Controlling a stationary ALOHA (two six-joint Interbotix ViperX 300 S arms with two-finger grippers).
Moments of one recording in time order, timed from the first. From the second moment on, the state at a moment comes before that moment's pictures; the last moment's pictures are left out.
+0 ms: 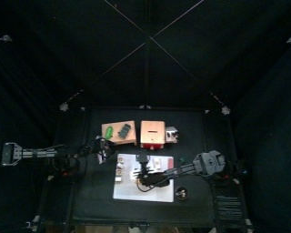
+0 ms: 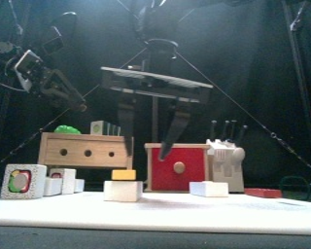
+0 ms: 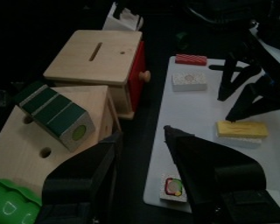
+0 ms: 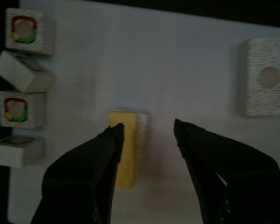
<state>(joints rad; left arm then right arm) 0.20 -0.69 1.18 -0.31 -0.16 0.42 0.19 0.43 -0.06 -0.49 1.12 1.85</state>
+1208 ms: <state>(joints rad) 0.05 -0.46 1.12 -0.22 -0.18 0.39 0.07 0.23 0.41 -0.44 0.86 1.86</state>
